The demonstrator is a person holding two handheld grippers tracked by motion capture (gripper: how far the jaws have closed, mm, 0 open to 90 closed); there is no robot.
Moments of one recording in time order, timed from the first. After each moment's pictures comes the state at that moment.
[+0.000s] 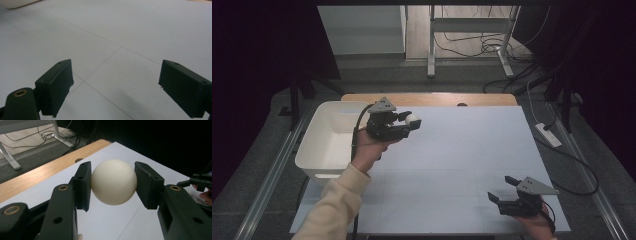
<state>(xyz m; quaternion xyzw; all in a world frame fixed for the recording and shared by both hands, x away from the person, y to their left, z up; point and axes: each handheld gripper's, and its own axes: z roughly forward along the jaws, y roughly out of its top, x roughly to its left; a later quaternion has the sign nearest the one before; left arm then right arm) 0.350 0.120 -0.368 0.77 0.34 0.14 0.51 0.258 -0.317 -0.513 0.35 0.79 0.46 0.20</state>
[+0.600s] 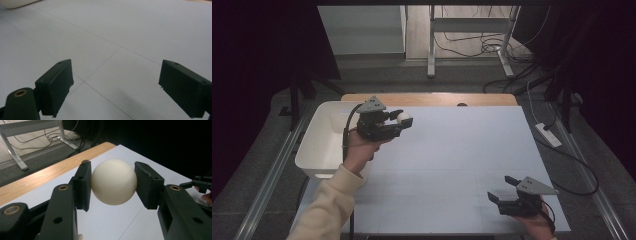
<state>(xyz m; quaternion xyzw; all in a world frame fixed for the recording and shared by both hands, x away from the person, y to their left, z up) 0.342 0.138 -0.362 0.76 0.35 0.16 0.52 0.258 -0.317 -0.513 0.35 0.79 0.46 0.20</state>
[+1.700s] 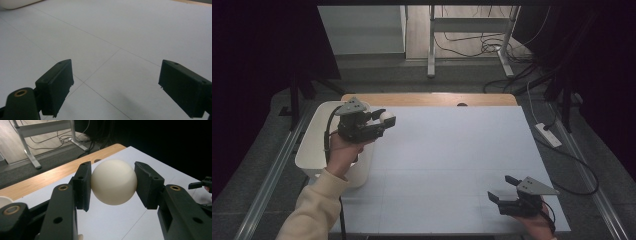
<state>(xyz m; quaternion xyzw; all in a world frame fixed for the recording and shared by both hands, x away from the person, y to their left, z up) 0.327 0.177 -0.359 0.75 0.38 0.18 0.51 0.257 -0.316 -0.511 0.35 0.79 0.46 0.21</state>
